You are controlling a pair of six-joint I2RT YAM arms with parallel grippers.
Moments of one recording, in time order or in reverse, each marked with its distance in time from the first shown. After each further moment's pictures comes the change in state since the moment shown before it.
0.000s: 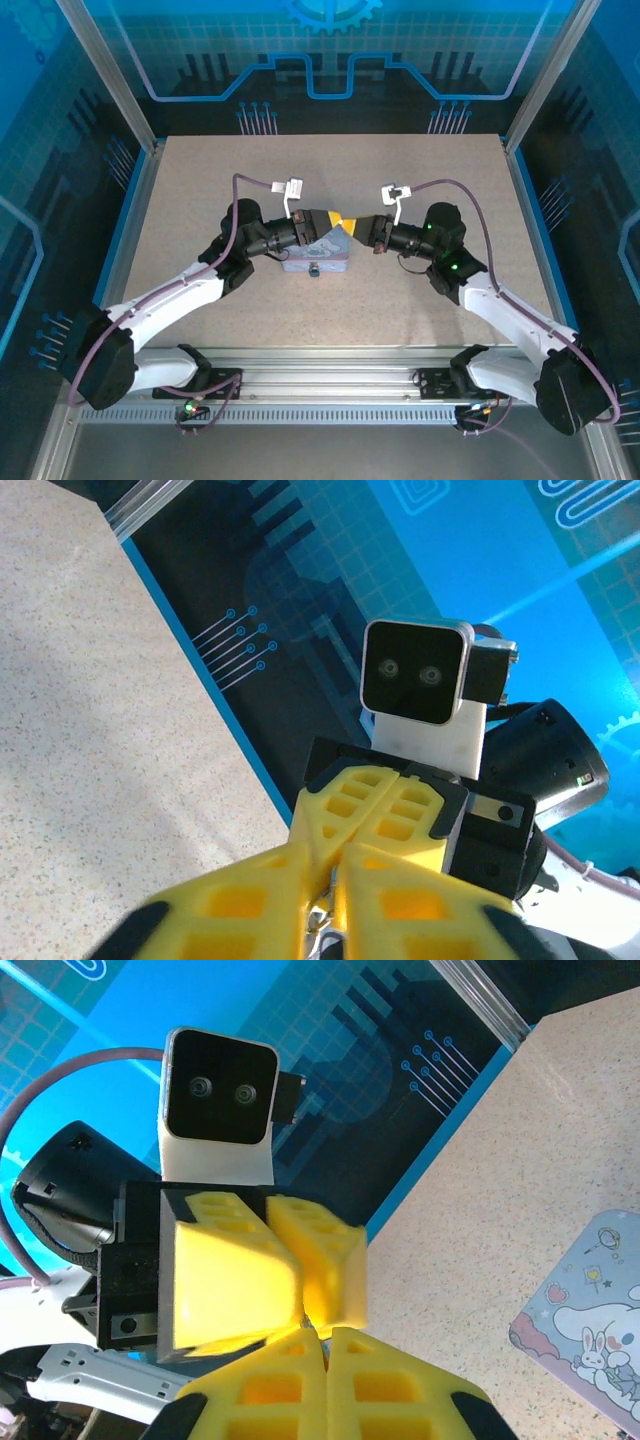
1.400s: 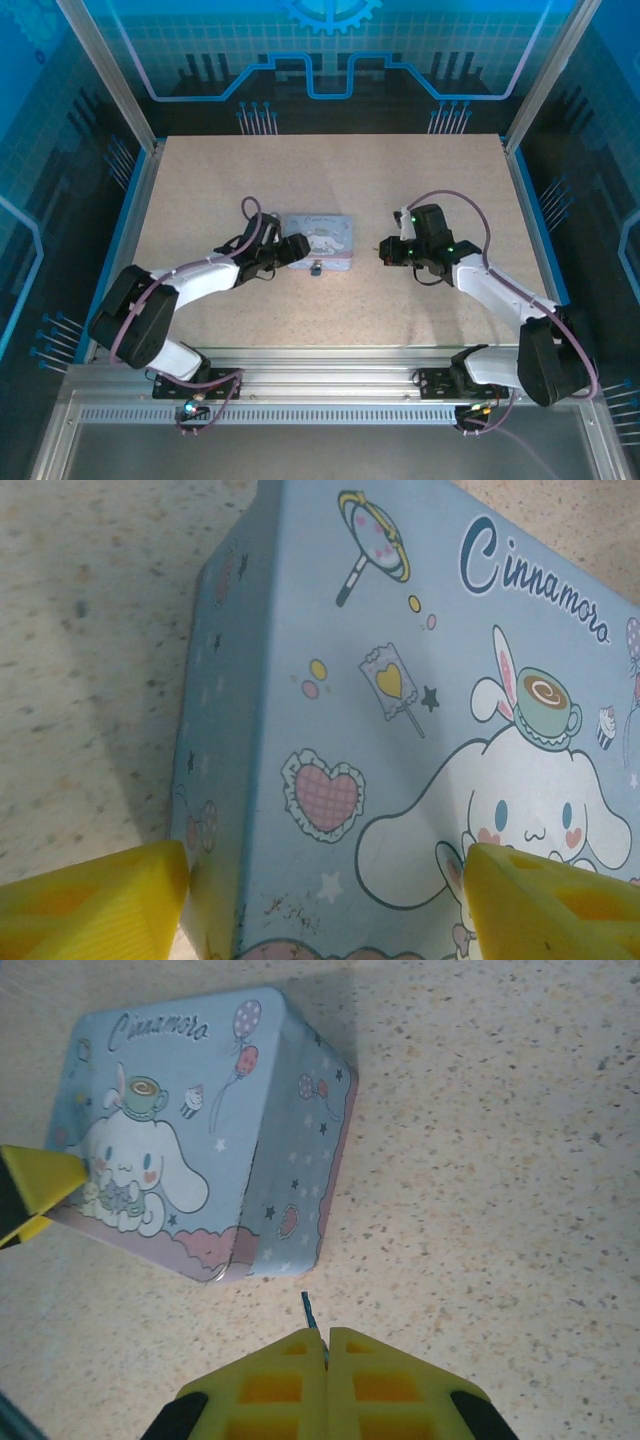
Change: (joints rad) left arm 0.113 0.261 -0.068 -0.452 -0.442 0.171; right arm -0.111 0.179 0.060 -0.691 0.415 -0.370
